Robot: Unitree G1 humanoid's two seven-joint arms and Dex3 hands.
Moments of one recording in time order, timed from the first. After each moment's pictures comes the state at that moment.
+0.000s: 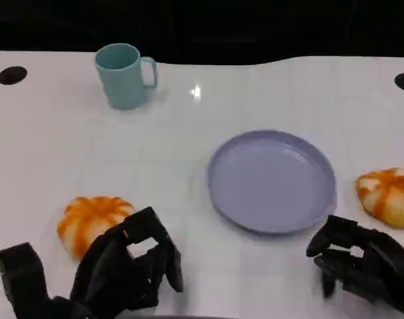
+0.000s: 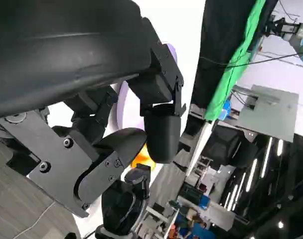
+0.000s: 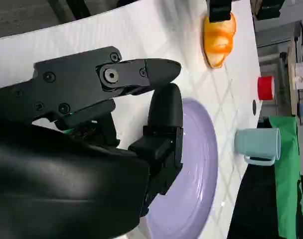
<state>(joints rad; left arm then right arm) 0.03 -0.05 0.06 0.24 -0.48 -0.03 -0.61 -0.13 -0.16 -0.02 0.63 0.19 -0.36 0.66</state>
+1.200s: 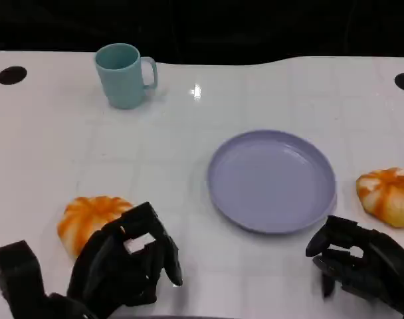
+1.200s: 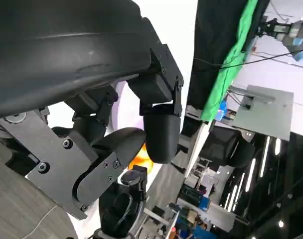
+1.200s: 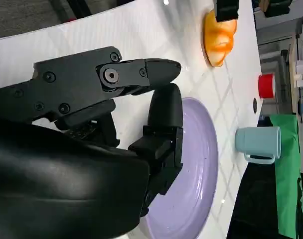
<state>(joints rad) 0.03 -0.05 0.06 0.21 -0.47 -0.04 -0.61 -0.12 -0.16 -0.01 0.61 0.19 -0.36 0.64</state>
